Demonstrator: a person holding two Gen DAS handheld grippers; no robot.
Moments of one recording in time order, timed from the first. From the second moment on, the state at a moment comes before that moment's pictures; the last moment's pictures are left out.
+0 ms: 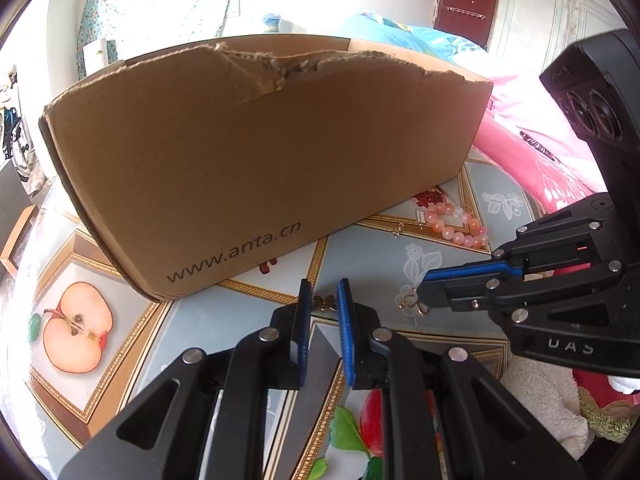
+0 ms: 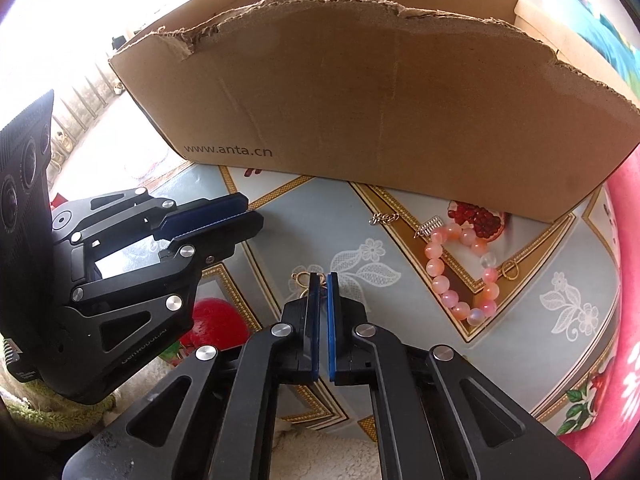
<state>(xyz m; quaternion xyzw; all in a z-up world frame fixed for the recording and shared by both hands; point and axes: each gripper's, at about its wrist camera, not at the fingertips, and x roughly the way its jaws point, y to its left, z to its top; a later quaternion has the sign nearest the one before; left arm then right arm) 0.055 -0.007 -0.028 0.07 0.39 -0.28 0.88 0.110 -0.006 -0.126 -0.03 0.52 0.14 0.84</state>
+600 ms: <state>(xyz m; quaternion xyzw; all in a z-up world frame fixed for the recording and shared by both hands) 0.055 -0.005 -0.029 0.07 0.39 -0.28 0.88 0.109 0.002 -0.120 -0.15 0.50 0.23 0.82</state>
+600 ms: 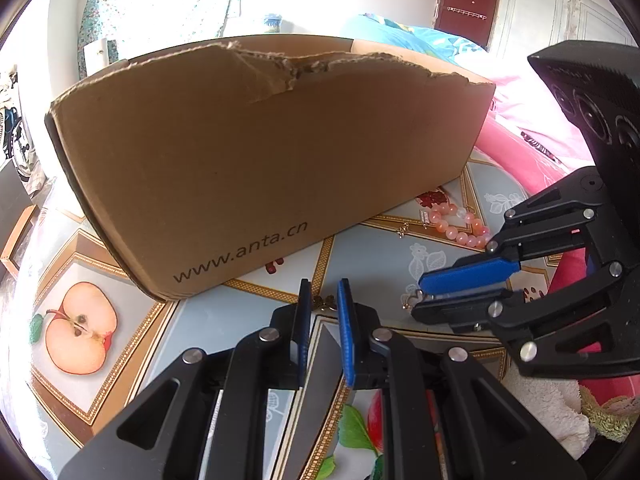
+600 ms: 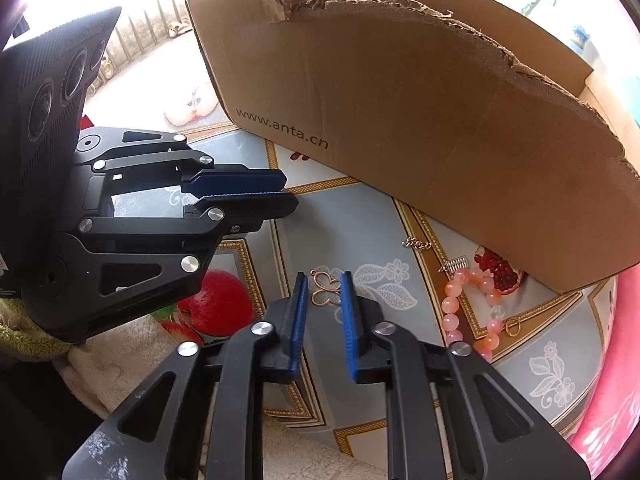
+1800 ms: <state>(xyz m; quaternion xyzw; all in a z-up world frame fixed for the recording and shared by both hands) 0.056 -0.012 -0.029 0.08 0.39 -0.27 0.88 0.122 -0.078 -0.073 -0.09 0.48 0.23 0.84</state>
